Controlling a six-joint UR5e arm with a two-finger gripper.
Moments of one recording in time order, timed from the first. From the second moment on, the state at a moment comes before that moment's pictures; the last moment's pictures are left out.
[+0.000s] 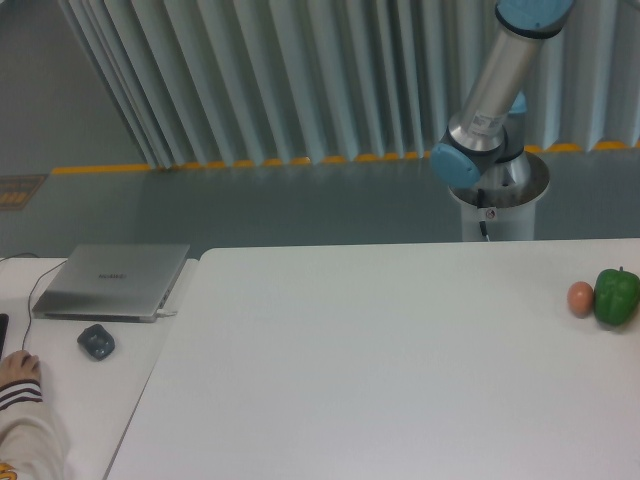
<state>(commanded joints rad) 3.15 -1.96 -1.66 -1.09 1.31 1.41</state>
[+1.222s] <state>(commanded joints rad) 2.94 -1.80 -1.59 -1.21 1.28 1.28</state>
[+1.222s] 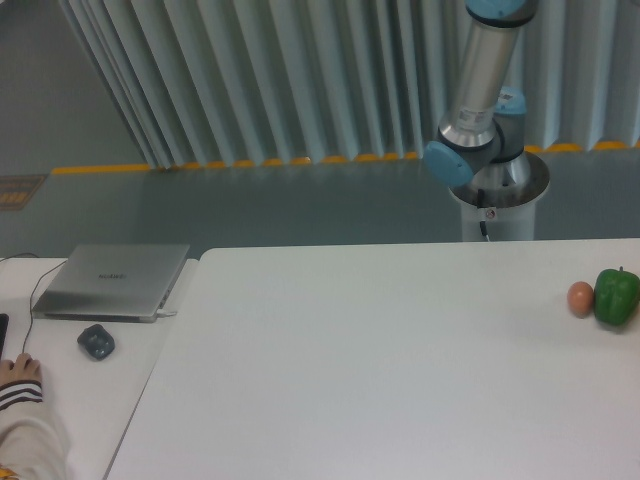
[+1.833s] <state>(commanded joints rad) 2.61 -1.78 -1.60 -1.18 1.40 1.12</state>
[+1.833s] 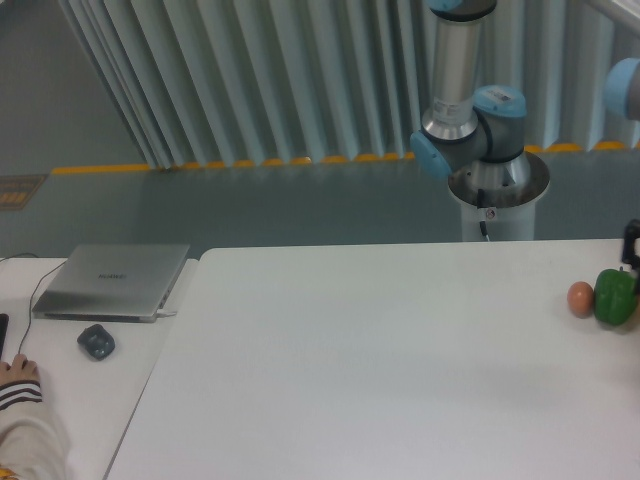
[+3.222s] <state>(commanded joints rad) 2.25 -1.97 -1.61 -1.09 1.74 0.92</state>
